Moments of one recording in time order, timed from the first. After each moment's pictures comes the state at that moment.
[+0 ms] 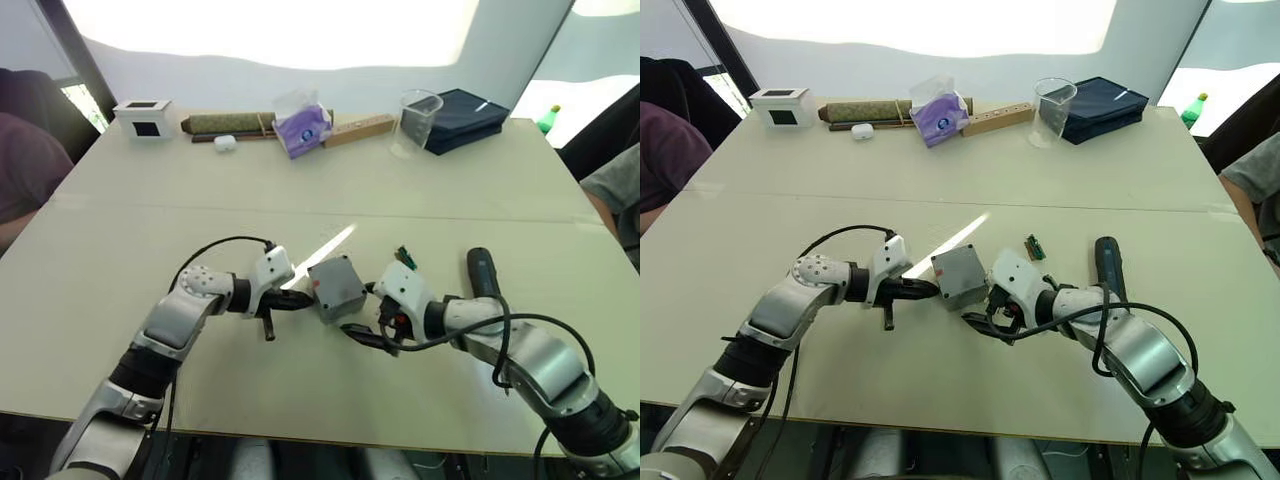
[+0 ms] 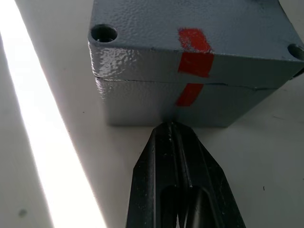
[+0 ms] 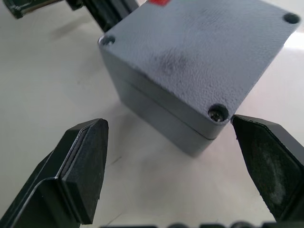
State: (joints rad) left arm -0.50 0.52 -0.27 0.01 -0.18 0.52 -1.08; right arm -0.29 -0.71 0.28 -0.54 0.43 0.83 0.59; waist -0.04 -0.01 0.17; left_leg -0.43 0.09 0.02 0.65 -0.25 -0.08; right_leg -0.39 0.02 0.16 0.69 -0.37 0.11
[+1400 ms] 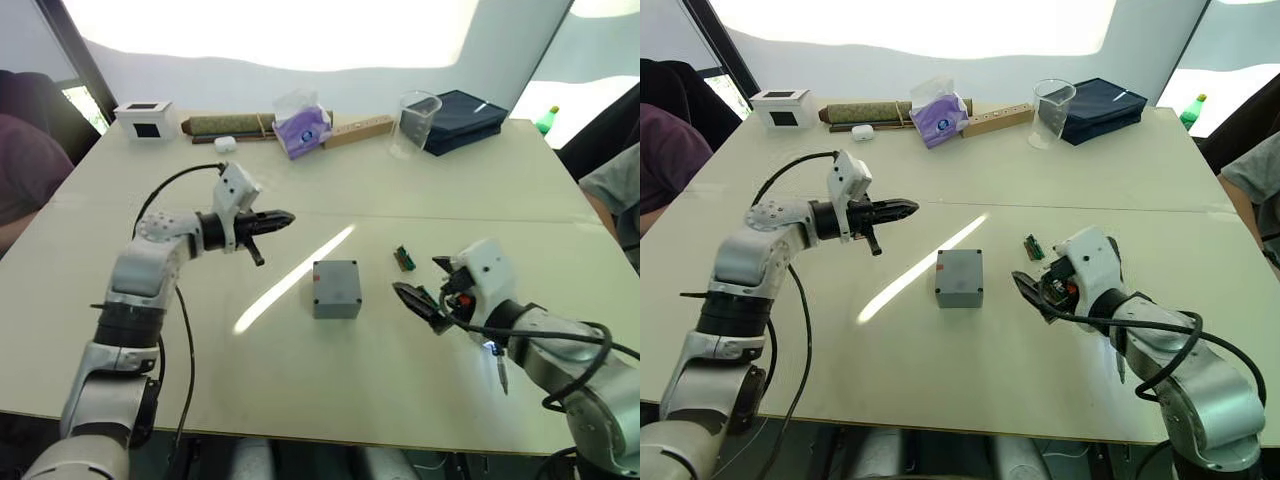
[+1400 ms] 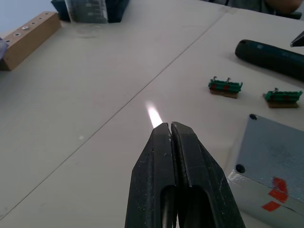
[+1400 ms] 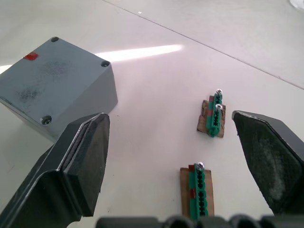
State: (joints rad) left arm -0.71 0.53 -0.06 0.07 -0.33 0.56 -1.05; right arm -0.09 -0.53 -0.27 -0.86 0.50 1.16 0.34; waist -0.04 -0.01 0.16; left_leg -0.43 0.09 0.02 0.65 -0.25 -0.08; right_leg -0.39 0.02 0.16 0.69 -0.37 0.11
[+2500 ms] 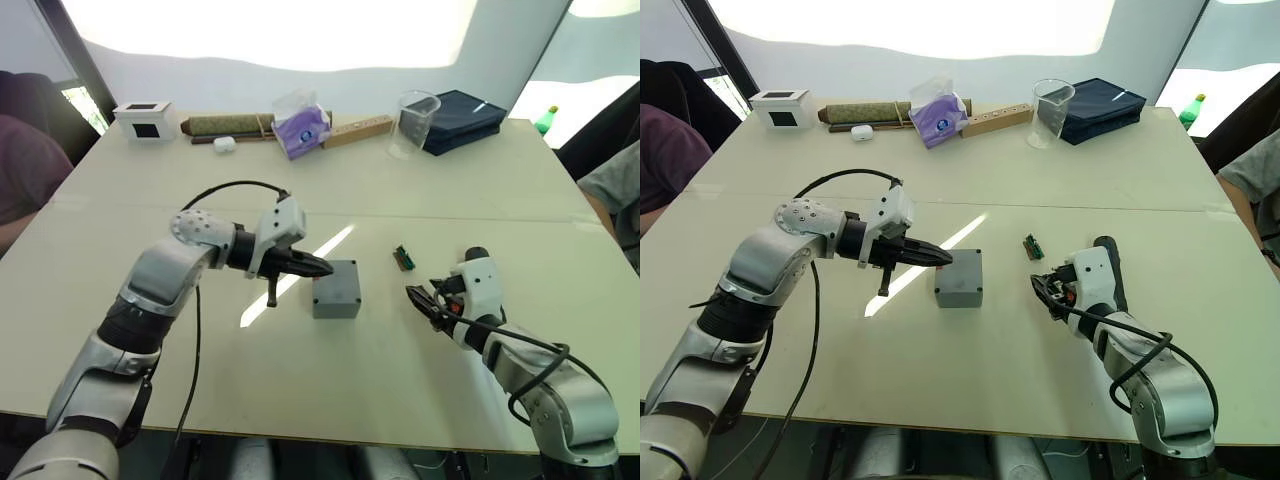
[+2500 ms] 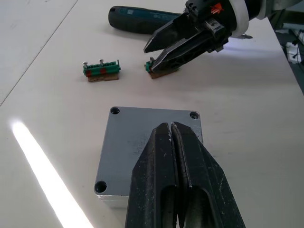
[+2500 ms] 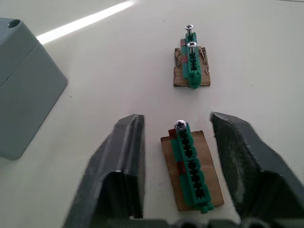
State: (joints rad) left arm -0.74 0.59 -0.26 -0.08 -0.34 0.60 -1.22; right arm -0.03 -0.40 -0.16 -0.59 0.40 0.92 0.26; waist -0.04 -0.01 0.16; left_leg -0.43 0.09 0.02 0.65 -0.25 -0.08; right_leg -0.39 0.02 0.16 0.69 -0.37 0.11
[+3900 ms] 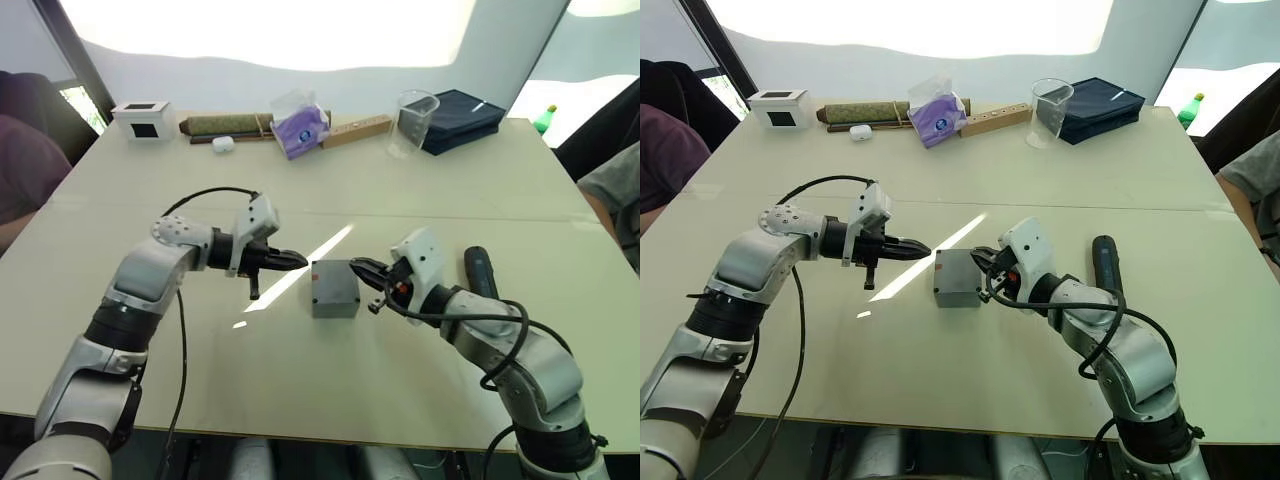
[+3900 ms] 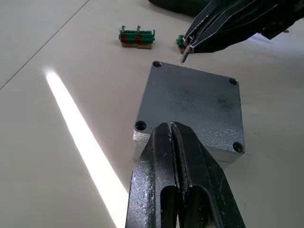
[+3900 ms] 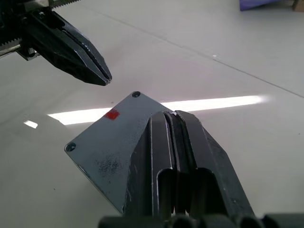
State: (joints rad) left arm -0.70 0.63 -0.21 0.04 -0.34 0.58 -1.20; right arm -0.26 -0.42 0.08 -0.60 0.44 0.87 0.37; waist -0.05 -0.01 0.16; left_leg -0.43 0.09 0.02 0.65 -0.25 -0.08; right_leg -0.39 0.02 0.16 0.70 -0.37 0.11
